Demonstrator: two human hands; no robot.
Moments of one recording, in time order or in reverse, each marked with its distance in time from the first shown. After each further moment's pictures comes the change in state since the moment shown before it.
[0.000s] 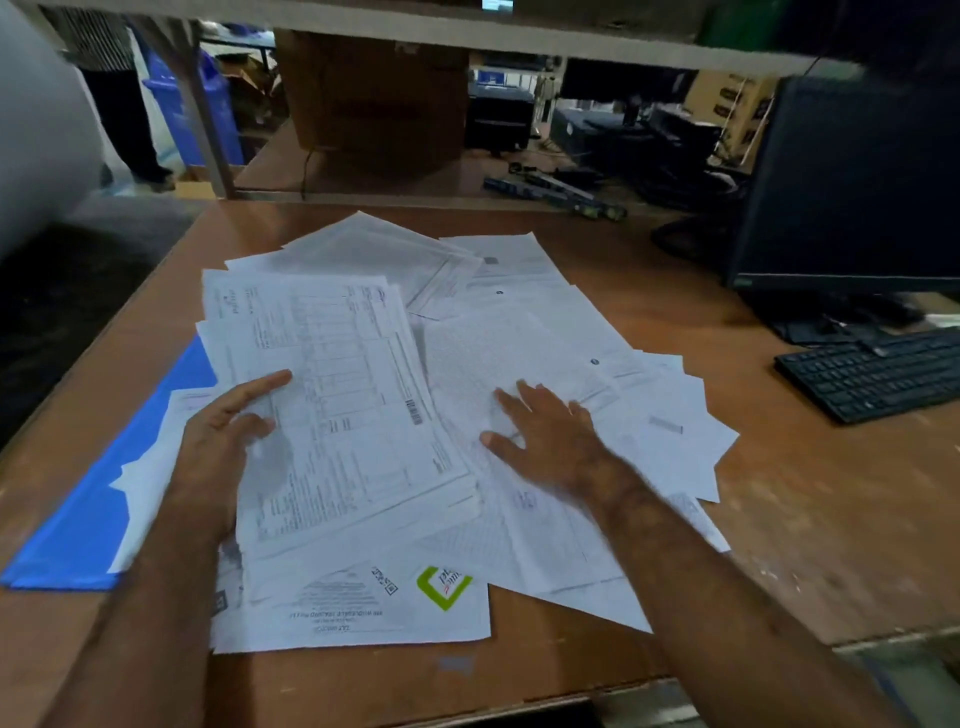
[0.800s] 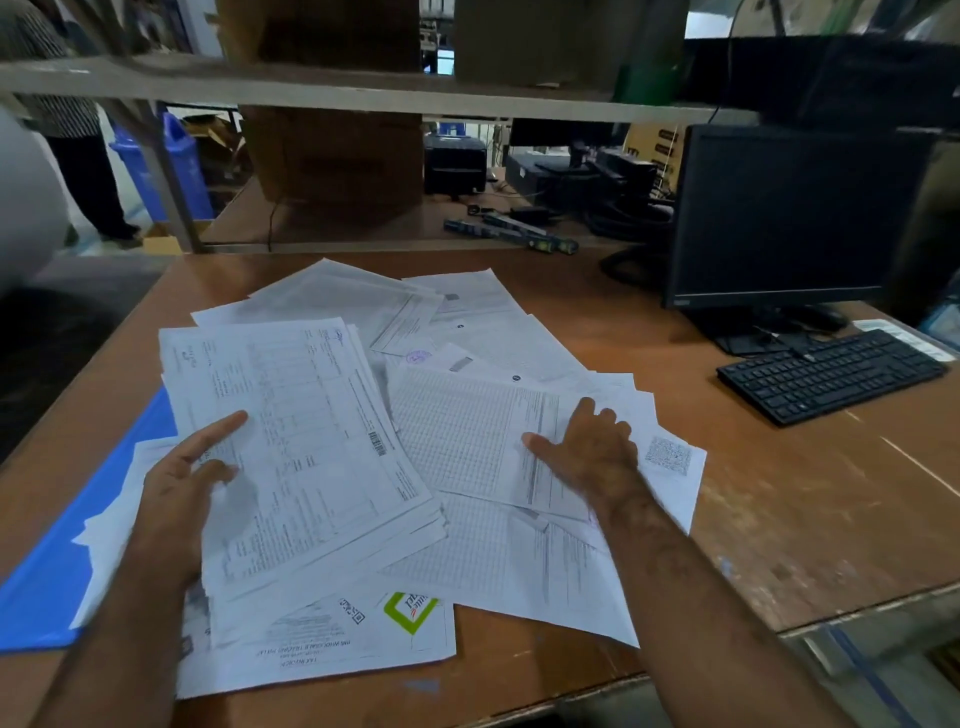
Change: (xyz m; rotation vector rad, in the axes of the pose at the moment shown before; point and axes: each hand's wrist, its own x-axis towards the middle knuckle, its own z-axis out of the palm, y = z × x) left_hand -0.006 0.003 -0.002 -0.076 0.010 -0.098; right_hand -0.028 0.034 -0.041 0.037 0.204 0.572
